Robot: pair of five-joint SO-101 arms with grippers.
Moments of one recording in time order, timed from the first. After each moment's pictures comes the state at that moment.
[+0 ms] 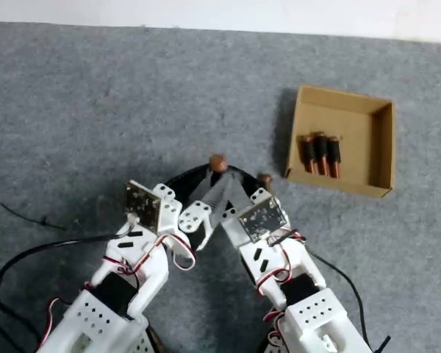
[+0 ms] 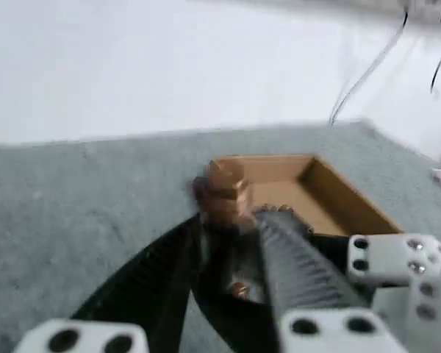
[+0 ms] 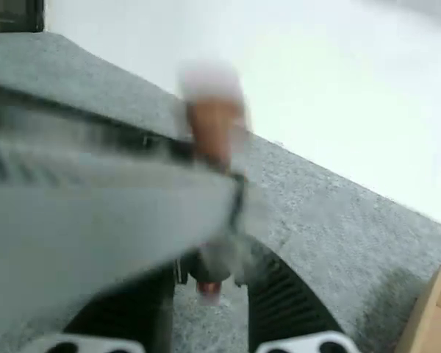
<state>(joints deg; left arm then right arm) 29.2 -83.3 88.6 9.5 15.7 -30.5 -71.0 95.5 -11.3 15.8</state>
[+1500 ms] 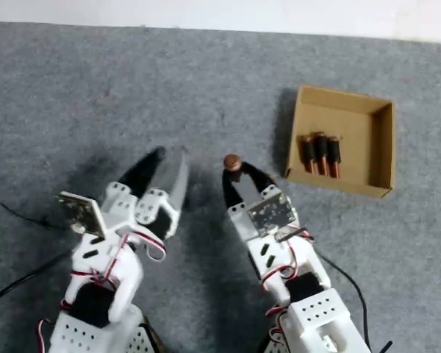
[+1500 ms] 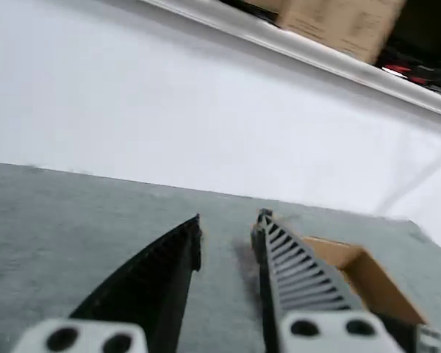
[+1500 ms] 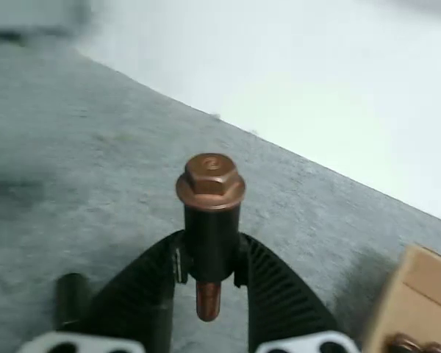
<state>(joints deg) 12.8 -103.4 88.8 20.2 22.9 -24.7 -71.1 95.5 -11.3 15.9</state>
